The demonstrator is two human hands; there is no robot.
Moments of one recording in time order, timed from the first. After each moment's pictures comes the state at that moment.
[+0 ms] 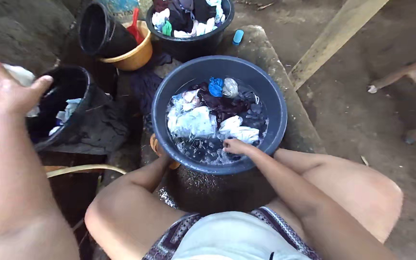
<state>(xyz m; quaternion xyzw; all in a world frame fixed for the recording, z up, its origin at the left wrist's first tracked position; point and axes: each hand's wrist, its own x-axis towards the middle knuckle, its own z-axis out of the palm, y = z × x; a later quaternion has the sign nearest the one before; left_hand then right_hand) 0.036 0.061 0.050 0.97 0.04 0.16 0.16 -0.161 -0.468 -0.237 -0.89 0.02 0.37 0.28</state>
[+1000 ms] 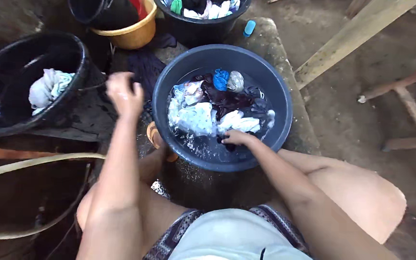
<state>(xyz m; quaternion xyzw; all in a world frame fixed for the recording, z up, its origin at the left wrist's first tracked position) 0.012 -0.078 -0.104 0.95 -0.10 0.14 0.25 -0.124 -0.454 -0.227 -0.89 0.01 0.40 0.23</state>
